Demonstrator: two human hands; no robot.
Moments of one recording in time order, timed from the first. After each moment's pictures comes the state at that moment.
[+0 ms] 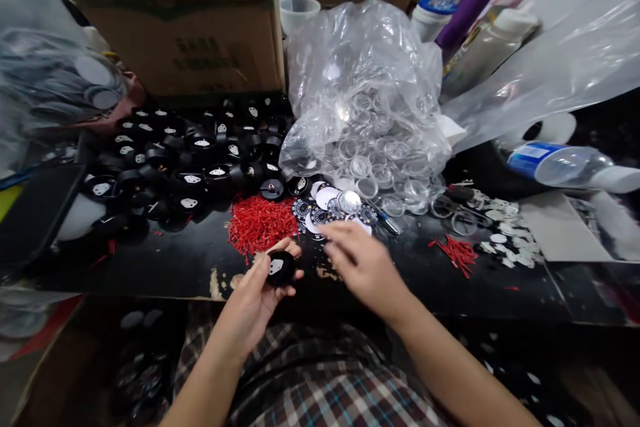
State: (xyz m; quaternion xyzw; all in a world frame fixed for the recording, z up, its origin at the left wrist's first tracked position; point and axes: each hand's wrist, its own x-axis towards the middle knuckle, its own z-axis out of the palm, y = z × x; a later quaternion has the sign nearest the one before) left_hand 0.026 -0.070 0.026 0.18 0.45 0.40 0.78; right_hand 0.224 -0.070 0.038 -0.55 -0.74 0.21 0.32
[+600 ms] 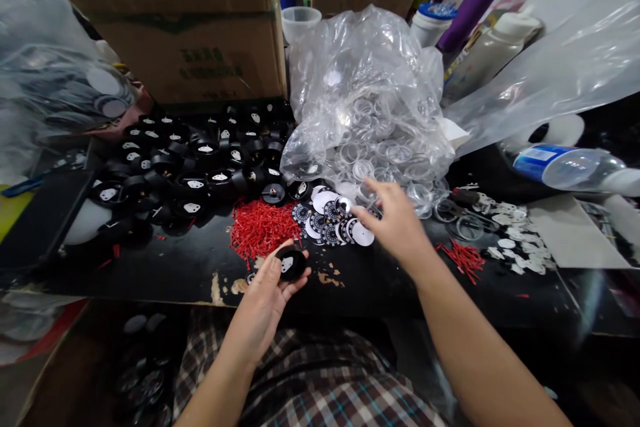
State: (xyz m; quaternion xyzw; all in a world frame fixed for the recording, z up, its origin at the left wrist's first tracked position) left_hand 0.041 -0.071 0.020 0.20 0.47 0.43 0.74; right_hand 0.284 -0.015 0.023 -0.71 -0.66 0.07 0.24
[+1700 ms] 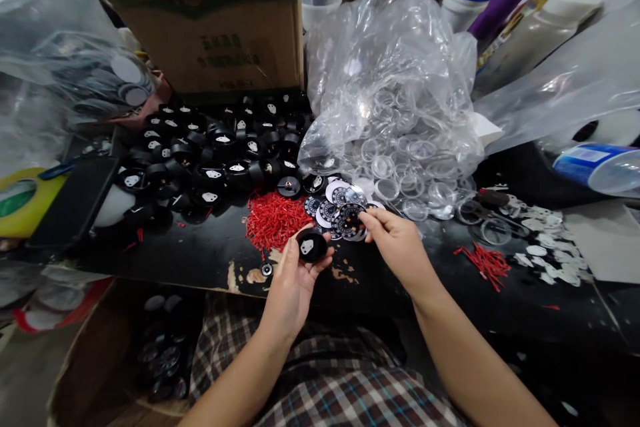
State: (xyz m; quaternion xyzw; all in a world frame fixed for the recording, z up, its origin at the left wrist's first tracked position) left_hand 0.066 -0.066 0.015 0.14 0.43 0.50 0.74; right_hand 0.248 -0.044 0.025 -0.66 -0.57 0.30 0.38
